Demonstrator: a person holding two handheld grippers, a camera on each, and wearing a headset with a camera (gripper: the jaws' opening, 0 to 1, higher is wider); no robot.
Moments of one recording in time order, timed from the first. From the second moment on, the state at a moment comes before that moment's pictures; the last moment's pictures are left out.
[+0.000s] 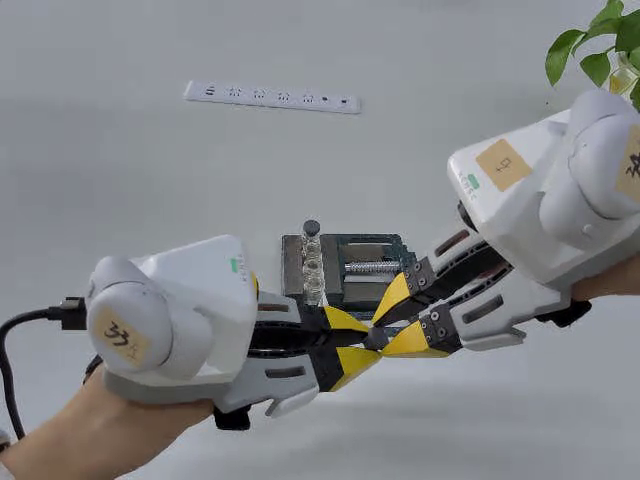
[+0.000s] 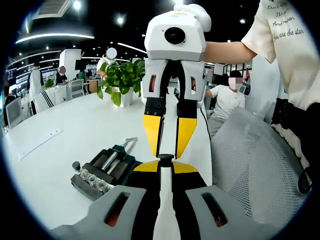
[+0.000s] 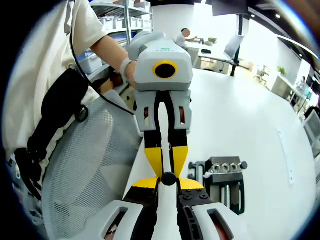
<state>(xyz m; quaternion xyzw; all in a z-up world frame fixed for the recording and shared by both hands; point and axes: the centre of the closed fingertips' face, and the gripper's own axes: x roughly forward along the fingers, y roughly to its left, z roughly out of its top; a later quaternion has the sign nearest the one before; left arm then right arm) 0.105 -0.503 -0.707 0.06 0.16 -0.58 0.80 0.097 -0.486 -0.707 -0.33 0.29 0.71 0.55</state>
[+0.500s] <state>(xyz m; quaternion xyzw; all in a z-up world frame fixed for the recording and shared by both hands) 0.105 -0.503 -0.705 0.05 0.16 -0.57 0.80 0.099 -0.486 -0.706 -0.33 0.29 0.71 0.55</state>
